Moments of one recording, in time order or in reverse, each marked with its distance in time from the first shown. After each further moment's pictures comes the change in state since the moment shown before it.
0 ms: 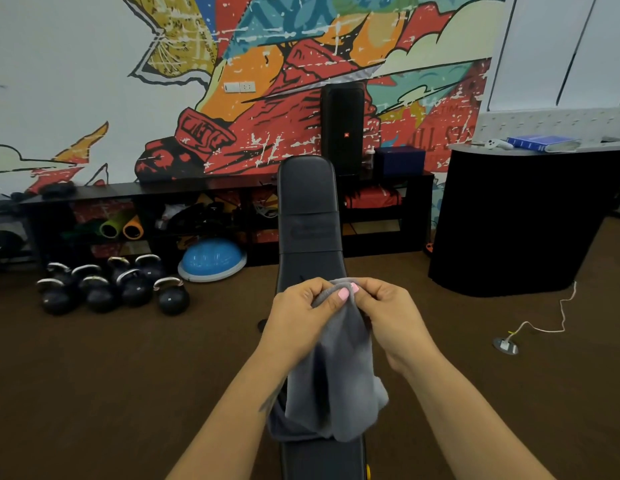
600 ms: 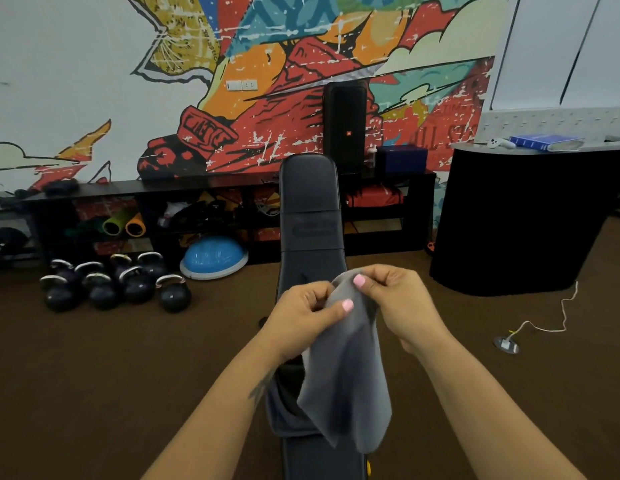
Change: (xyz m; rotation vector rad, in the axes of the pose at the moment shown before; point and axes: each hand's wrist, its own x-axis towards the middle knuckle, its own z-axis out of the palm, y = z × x) left_hand -0.001 -0.005 -0.008 -0.101 -0.269 -0.011; right_hand 0.006 -0.009 -0.011 -0.119 0.000 -0.104
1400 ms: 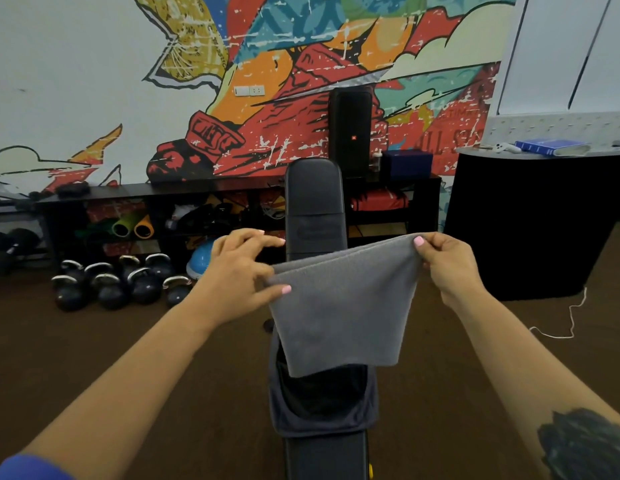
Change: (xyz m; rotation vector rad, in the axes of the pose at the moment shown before) left_hand 0.003 -0.016 -0.095 1.138 0.212 0.406; right_hand 0.065 0.030 -0.064 -0.030 0.352 0.011
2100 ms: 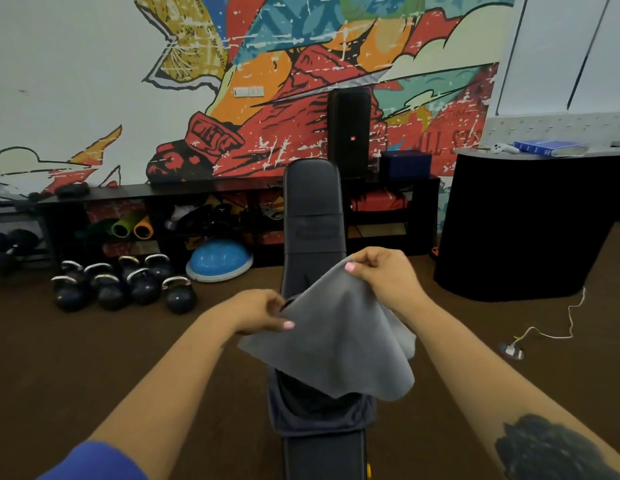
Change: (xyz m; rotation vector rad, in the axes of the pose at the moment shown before) left_hand 0.002 0.014 0.041 -0.439 -0.747 -0.550; right_hand -0.039 -0.019 0.044 -0.118 -0.326 -0.100
